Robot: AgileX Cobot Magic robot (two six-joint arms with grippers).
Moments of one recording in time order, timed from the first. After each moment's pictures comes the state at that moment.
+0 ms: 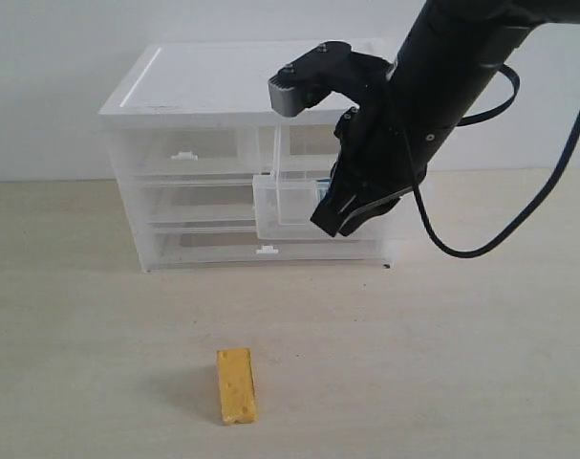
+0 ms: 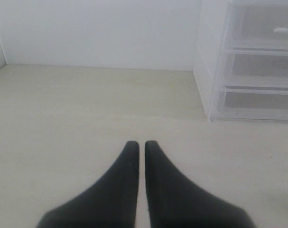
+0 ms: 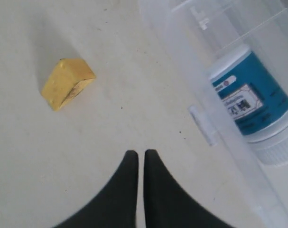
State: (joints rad) left arm 0.06 0.00 0.00 0.01 0.29 -0.06; right arm 0.56 1.70 -1.47 0.20 1.01 -0.54
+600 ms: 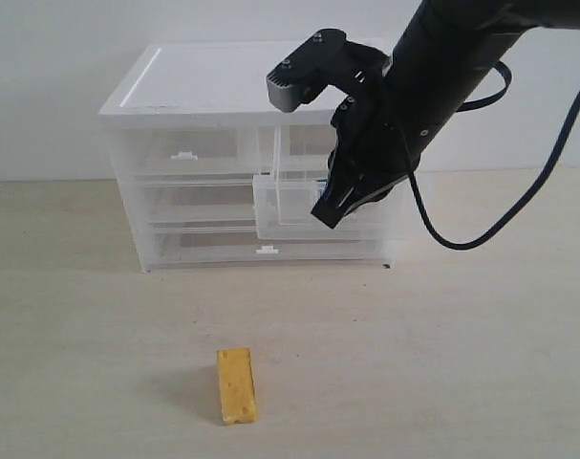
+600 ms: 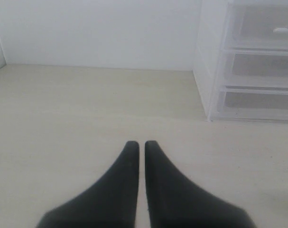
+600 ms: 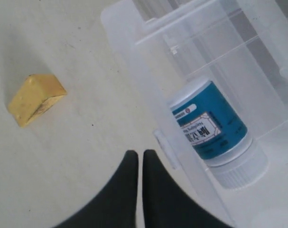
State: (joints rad) left arm 0.06 0.00 0.00 0.01 0.29 -0.06; right arm 0.56 1.71 -1.47 0.15 0.92 -0.58
